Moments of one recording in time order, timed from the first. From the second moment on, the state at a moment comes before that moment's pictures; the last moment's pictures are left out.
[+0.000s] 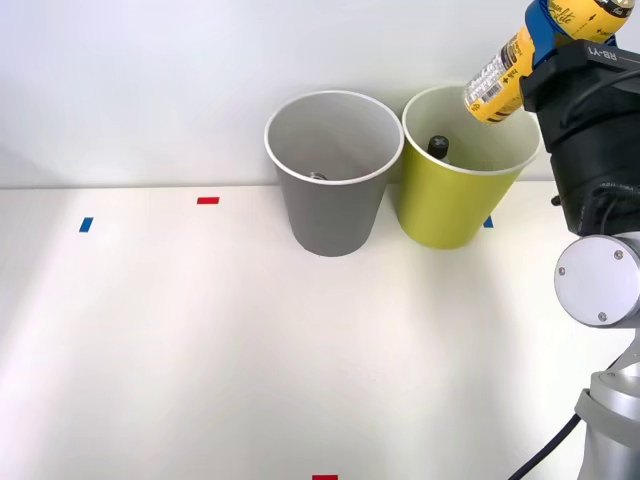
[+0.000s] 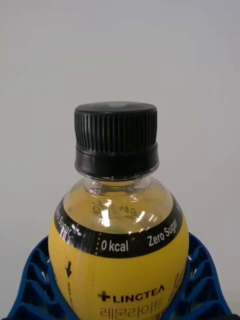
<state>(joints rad) -0.20 0.02 -0.15 -2.23 -0.35 0.38 1.58</state>
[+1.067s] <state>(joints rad) -0.39 0.02 -0.26 -2.03 -0.32 0.52 1.50</state>
